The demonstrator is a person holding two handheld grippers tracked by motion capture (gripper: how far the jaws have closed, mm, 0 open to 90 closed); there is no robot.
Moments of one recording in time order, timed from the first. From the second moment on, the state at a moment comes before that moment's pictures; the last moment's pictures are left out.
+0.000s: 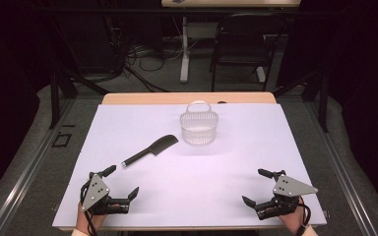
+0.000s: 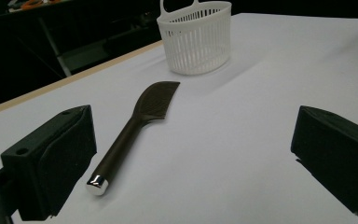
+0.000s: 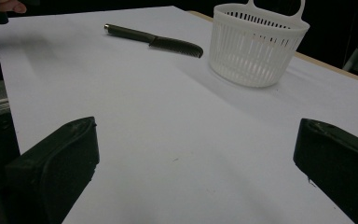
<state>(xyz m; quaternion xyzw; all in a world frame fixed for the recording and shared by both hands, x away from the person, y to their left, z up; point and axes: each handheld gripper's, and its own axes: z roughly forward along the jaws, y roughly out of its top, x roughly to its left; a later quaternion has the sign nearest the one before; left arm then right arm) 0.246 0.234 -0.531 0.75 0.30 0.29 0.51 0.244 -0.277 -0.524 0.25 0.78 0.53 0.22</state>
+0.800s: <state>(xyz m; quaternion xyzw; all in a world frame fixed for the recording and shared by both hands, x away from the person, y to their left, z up) 0.274 0.220 -0.515 0.81 0.31 0.28 0.41 0.244 -0.273 -0.524 0.25 0.79 0.52 0.21</state>
